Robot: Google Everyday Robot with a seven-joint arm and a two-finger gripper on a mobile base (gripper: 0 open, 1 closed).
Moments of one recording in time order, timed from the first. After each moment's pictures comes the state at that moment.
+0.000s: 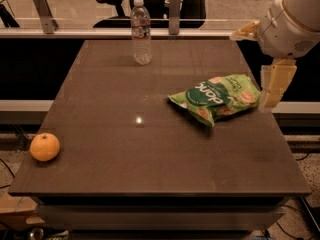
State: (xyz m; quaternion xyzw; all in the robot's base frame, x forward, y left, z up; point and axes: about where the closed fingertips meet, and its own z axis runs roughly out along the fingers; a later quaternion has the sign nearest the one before) arm 0.513 -0.197 0.948 -0.75 0.64 -0.03 0.19
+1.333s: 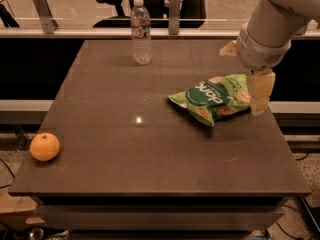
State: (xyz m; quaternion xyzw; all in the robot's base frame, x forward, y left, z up) arm 0.553 -0.202 0.894 -0.78 0.61 -0.09 0.10
